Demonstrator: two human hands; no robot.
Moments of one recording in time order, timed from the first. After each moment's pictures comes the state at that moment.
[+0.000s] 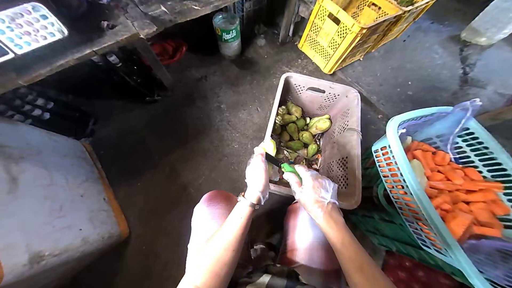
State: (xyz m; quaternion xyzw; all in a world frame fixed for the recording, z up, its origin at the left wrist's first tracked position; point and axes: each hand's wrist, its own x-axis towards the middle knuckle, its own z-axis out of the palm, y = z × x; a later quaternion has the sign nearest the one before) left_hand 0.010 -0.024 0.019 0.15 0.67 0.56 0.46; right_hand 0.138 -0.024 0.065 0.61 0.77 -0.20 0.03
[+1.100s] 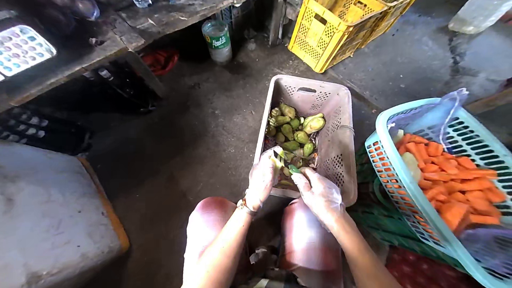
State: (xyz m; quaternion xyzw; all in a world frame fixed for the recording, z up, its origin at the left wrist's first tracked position) left_hand 0.017 -0.033 0.010 0.45 0.62 0.50 0.40; right_hand 0.167 -0.022 0.082 0.62 0.72 -0.32 -0.02
